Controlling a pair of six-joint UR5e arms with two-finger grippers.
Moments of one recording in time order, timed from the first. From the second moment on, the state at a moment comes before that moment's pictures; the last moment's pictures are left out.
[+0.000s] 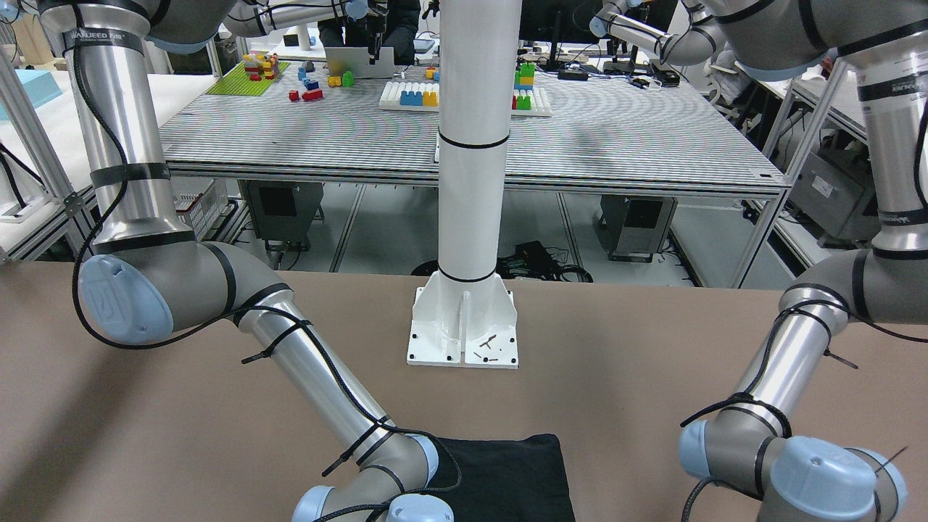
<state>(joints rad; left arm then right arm) -0.97 -2.18 -1.36 -2.23 -1.86 -1.05 0.67 -0.44 0.66 -0.86 1.30 1.16</state>
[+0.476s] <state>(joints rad) -0.97 -2.18 -1.36 -2.25 -1.86 -1.05 0.67 -0.44 0.66 -0.85 1.30 1.11</state>
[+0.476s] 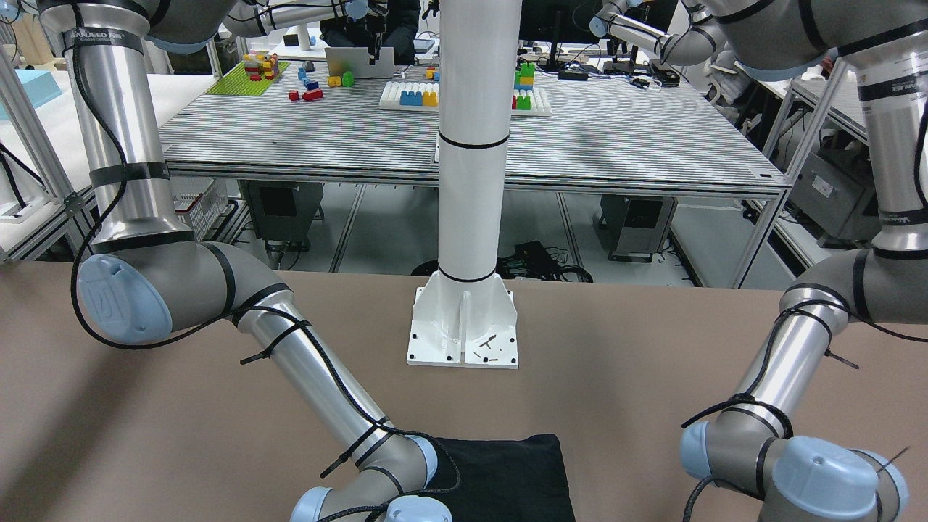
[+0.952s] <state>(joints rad) -0.97 -2.18 -1.36 -2.25 -1.86 -1.06 0.71 -0.44 0.67 -0.84 1.37 1.09</state>
